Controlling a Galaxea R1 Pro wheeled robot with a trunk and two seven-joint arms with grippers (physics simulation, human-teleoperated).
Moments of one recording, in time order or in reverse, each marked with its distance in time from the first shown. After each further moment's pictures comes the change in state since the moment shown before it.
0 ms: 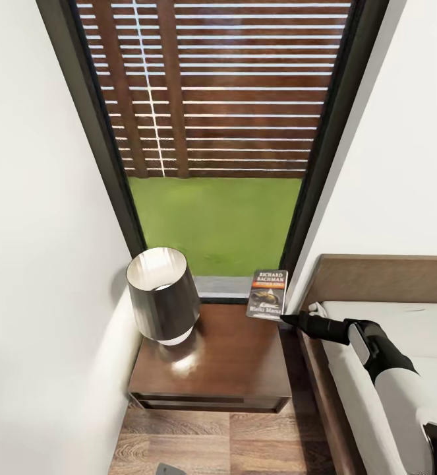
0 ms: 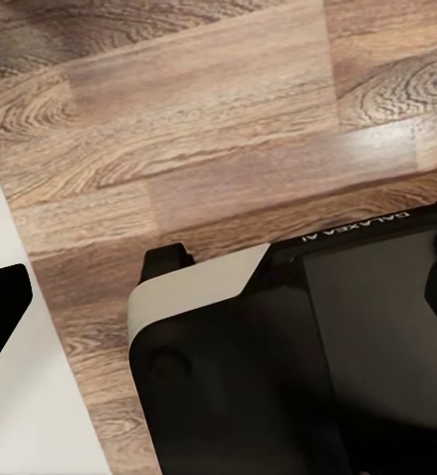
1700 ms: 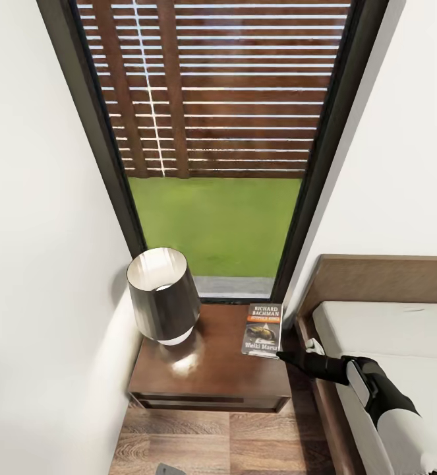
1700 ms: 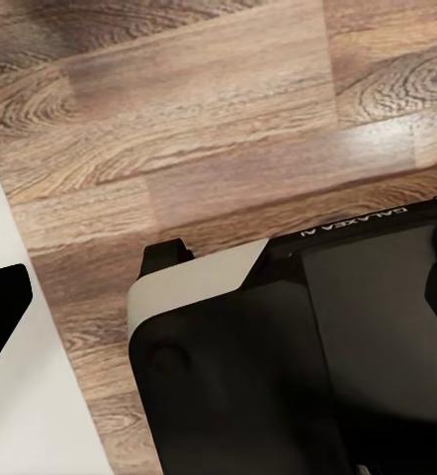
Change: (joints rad) left arm 0.000 0.001 0.002 0.001 0.001 0.003 -0.004; right arm 0.167 0.028 0.003 -0.001 -0.009 -0.002 0.002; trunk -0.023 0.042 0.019
